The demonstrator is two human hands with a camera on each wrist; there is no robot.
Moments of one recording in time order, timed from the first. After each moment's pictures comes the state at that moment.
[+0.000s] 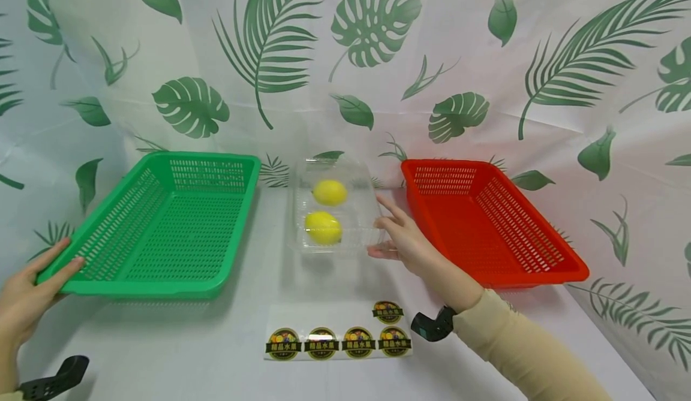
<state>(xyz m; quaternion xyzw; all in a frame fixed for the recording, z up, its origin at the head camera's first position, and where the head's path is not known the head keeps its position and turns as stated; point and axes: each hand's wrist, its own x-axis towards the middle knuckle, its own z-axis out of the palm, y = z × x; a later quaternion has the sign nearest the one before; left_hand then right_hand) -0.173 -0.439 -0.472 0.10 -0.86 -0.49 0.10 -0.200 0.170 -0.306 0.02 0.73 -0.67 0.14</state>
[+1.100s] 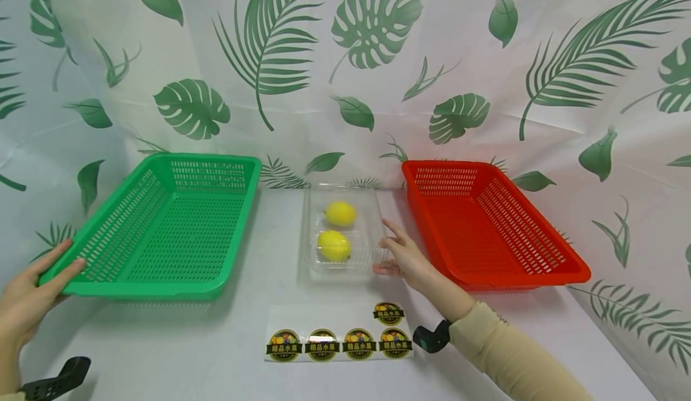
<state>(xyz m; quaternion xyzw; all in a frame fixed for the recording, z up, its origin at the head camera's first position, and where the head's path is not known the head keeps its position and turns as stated) -0.173 -0.441 -0.474 0.10 -0.86 -0.50 0.10 -0.212 0.185 -0.365 0.06 0.72 -0.68 0.14</state>
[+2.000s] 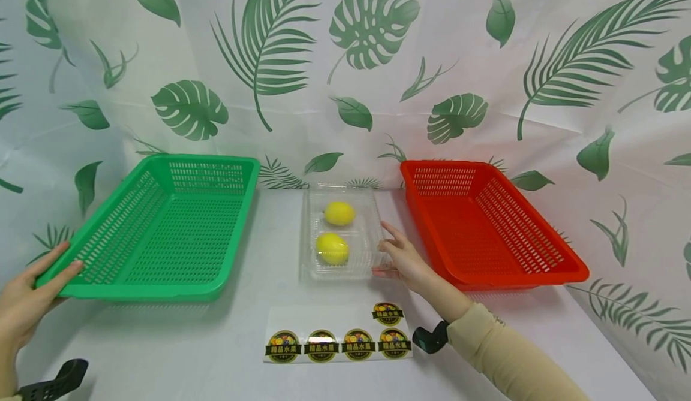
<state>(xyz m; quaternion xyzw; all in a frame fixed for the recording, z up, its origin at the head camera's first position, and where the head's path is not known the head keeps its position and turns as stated) -0.172 -0.440 -0.473 0.10 -0.86 -0.49 0.11 -0.215 0.190 -0.376 0.06 0.71 -0.69 0.14</state>
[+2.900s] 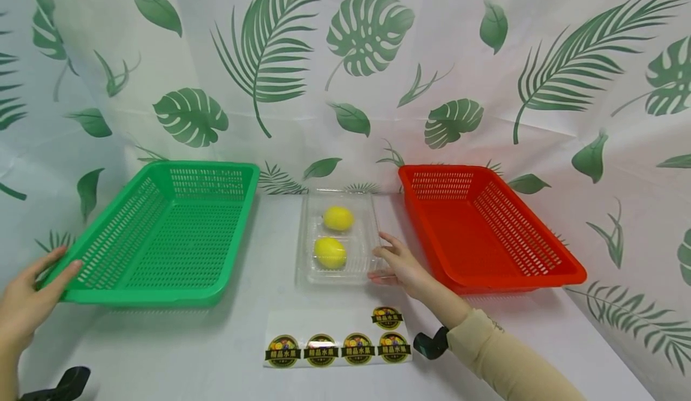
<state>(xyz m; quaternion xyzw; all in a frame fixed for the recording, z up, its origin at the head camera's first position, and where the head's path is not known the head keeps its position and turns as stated) -0.181 -0.440 -0.468 0.17 -0.90 -0.39 0.12 -0.208 0.191 -0.379 0.04 0.73 -0.66 0.15</state>
